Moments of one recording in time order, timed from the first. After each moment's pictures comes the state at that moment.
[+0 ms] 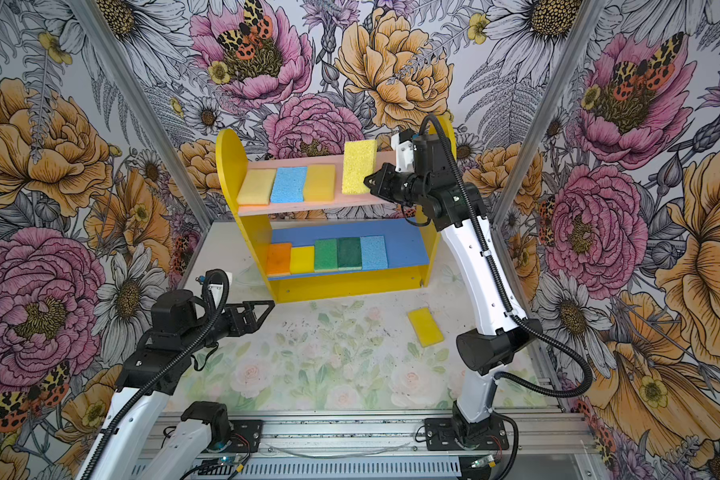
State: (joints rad) left arm -0.12 0.65 0.75 -0.61 0.49 -0.41; right arm 0.36 1.82 2.37 -0.94 -0.42 0.59
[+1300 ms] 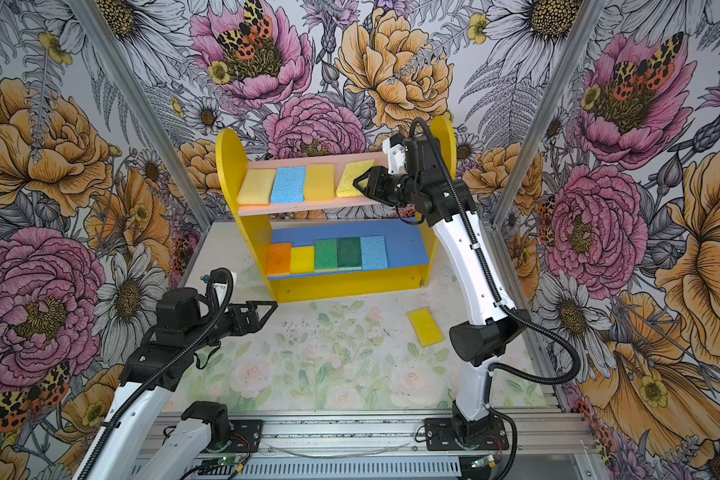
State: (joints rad) left arm -0.13 0.67 0.75 -0.61 0.50 -0.41; right arm 0.36 1.89 2.43 -0.98 -0.45 0.56
